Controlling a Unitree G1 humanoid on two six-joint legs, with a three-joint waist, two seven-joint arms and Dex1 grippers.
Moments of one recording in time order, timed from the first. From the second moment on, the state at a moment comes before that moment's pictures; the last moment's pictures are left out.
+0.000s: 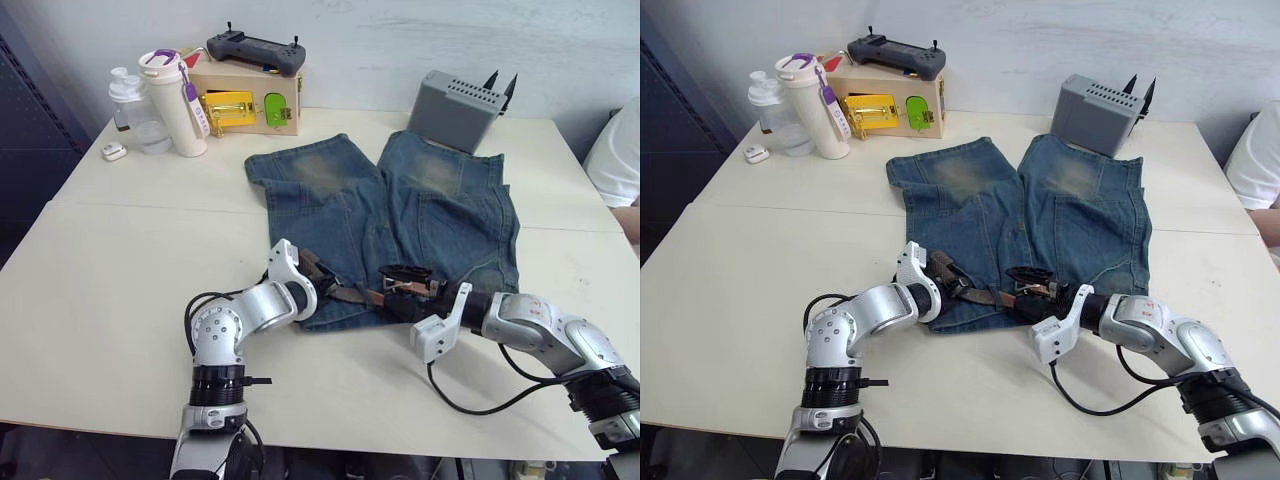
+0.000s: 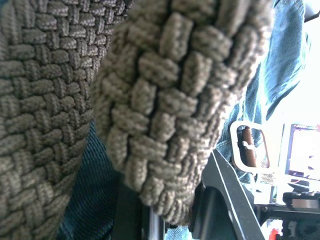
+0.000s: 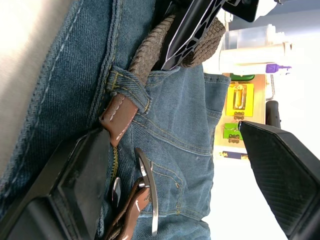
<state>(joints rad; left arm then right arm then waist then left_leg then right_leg) -0.46 -0.05 0.14 -0.03 -1.47 1.06 0.88 -0.36 -0.82 0.25 0.16 -0.67 -0.85 0.33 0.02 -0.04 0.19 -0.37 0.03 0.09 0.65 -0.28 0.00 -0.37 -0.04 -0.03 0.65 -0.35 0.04</state>
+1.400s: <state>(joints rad) -0.44 -0.07 0.14 -0.03 -1.51 1.05 0.91 -0.38 -0.82 0.30 0.19 -0.62 -0.89 0.35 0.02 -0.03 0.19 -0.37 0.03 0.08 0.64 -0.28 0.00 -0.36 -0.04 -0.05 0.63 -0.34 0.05</state>
